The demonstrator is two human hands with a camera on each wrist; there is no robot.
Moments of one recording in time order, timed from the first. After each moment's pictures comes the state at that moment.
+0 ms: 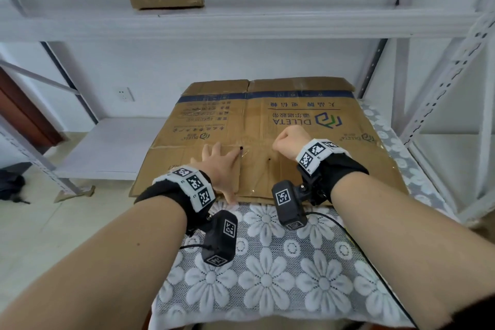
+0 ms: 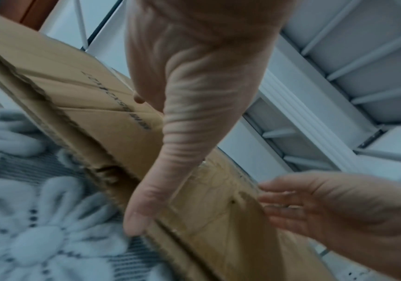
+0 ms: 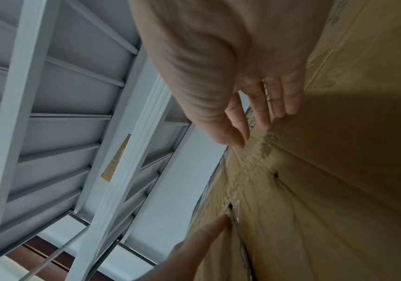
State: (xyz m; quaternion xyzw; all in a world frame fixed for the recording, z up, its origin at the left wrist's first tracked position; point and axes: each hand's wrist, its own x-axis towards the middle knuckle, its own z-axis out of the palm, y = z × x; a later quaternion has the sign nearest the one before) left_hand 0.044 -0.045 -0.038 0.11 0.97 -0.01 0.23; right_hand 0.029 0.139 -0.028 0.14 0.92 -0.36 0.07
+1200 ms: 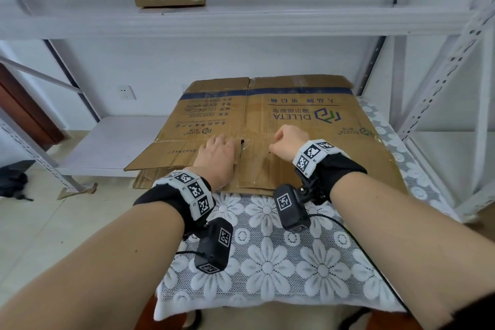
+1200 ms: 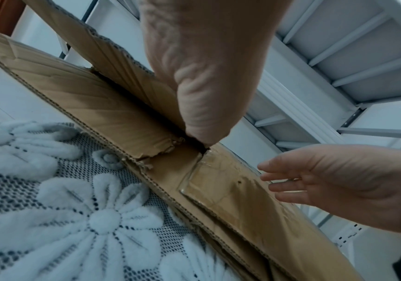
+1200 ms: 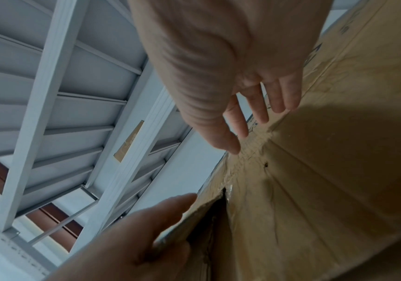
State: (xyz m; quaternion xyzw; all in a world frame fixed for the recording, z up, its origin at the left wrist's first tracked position) left_hand 0.062 -0.050 -0.038 0.15 0.99 0.03 0.05; right_hand 0.054 0.126 -0.023 0.10 0.96 -0.24 0.05
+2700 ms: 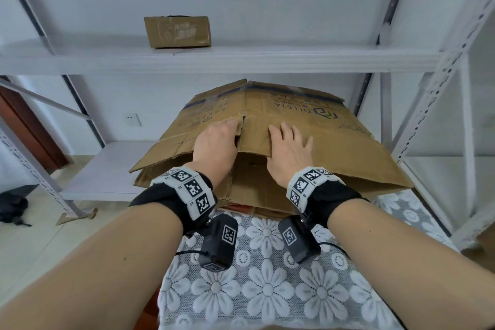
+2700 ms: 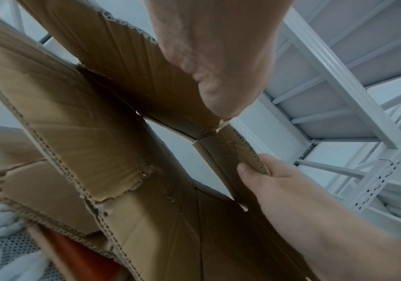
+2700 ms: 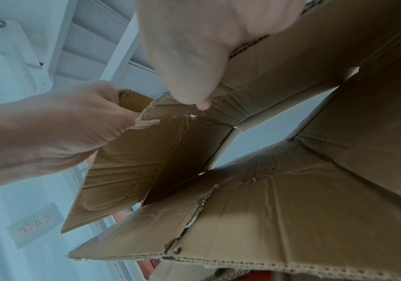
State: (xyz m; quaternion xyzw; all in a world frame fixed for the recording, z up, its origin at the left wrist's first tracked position) left_hand 0.063 -0.042 0.039 0.17 0.95 0.15 -0.22; right_hand 0.086 0.110 0.015 0.02 0.99 -0.11 -0.12
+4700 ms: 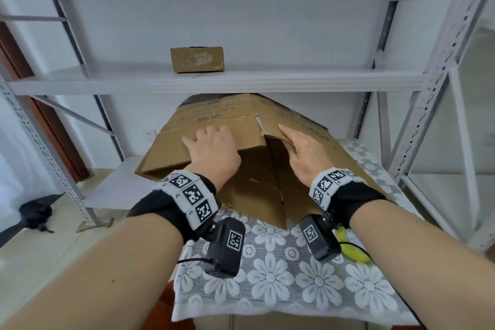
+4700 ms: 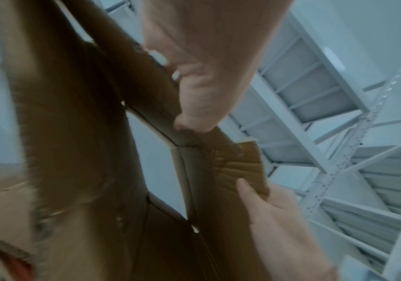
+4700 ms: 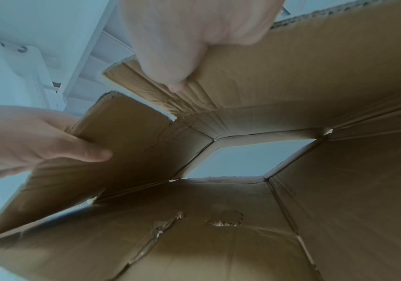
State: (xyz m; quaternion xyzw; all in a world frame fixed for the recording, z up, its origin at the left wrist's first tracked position) left_hand 0.141 -0.046 0.092 0.00 0.99 0.02 -0.13; right_hand 0.136 0.140 0.044 -0.11 0.94 -0.23 -0.24
